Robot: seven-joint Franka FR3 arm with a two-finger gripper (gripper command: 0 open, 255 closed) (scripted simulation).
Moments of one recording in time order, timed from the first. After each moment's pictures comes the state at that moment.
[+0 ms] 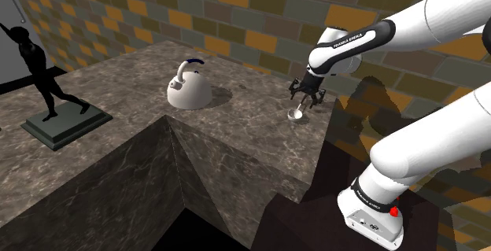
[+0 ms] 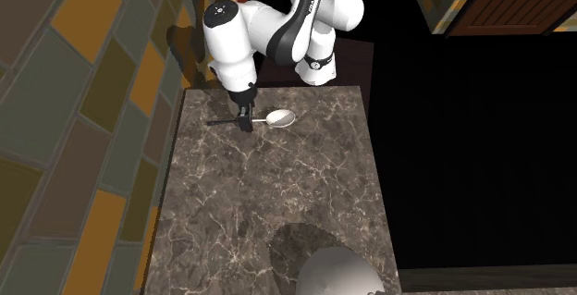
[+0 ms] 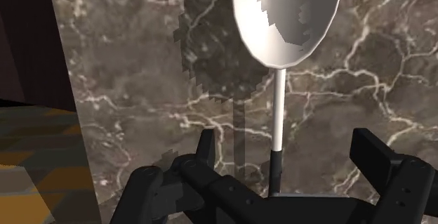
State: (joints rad) arm -0.43 -0.30 0.02 -2.64 0.13 2.40 0.82
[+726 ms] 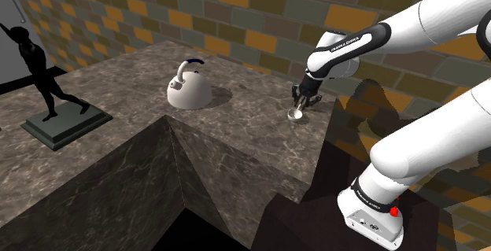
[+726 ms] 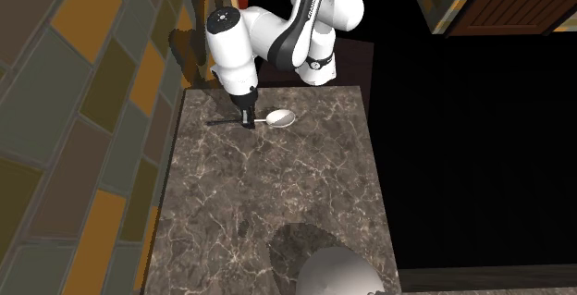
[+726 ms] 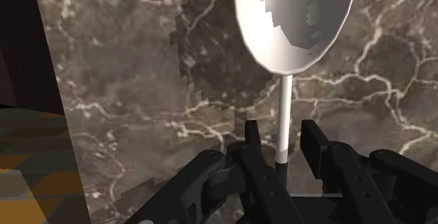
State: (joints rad) arm -0.42 -0.28 0.02 -2.66 0.14 2.44 0.81
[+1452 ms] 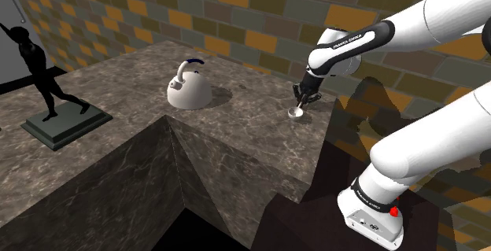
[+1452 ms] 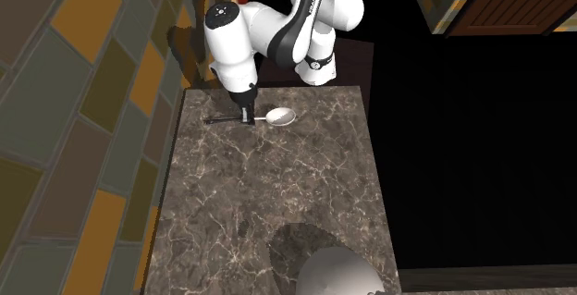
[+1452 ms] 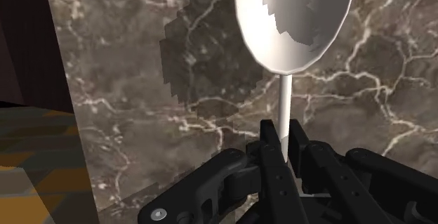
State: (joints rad) arm -0.43 -0.30 0.02 -2.64 0.14 2.41 0.82
